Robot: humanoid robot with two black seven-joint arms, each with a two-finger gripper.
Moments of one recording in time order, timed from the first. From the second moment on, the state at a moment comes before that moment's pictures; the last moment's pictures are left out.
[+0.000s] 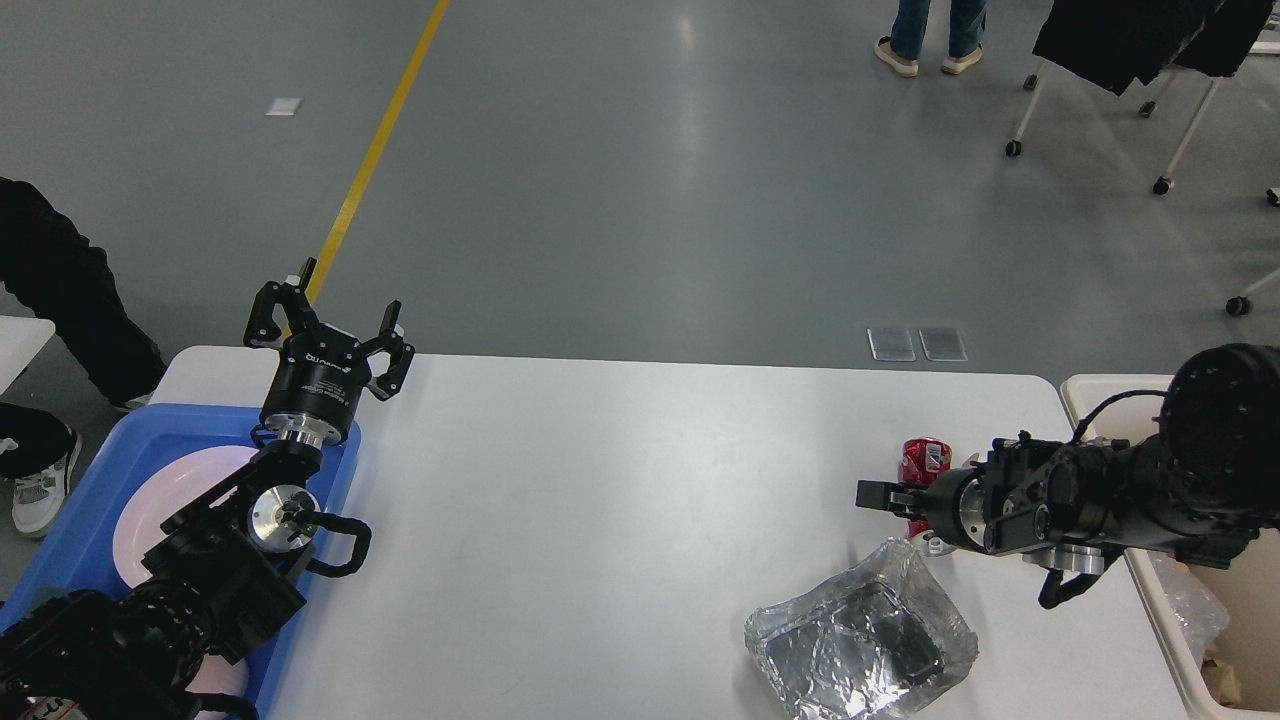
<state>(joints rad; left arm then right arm) -0.74 0.07 -0.78 -0.17 -0.08 -0.66 -0.54 1.32 -0.14 -1.33 1.07 0.01 -0.22 0.20</state>
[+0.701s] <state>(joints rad) -0.74 0.07 -0.78 -0.17 -0.08 -0.66 -0.54 1.23 -0.12 -1.34 0.98 0.09 -0.24 0.19</state>
